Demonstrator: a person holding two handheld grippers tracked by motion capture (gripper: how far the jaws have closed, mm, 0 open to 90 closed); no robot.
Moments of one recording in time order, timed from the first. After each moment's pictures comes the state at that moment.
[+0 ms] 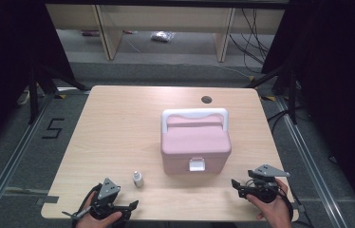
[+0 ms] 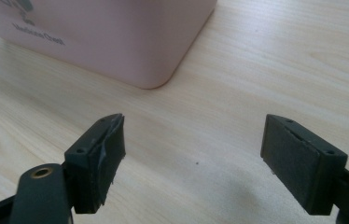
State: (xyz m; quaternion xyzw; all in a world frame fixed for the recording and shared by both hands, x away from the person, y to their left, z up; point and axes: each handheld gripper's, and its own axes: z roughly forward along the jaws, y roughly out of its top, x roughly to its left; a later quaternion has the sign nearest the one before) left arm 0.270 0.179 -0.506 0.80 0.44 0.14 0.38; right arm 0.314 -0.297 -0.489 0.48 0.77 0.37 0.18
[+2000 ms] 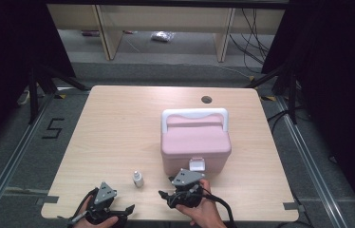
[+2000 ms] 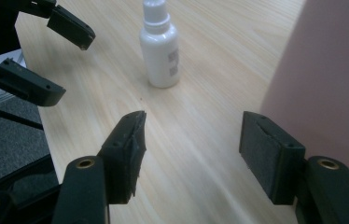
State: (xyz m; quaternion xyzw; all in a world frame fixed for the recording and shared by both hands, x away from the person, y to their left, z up) left arm 0.259 0.187 -0.507 0.81 0.44 0.14 0.36; right arm 0.307 -0.092 -0.488 0.27 0.86 0.43 0.10
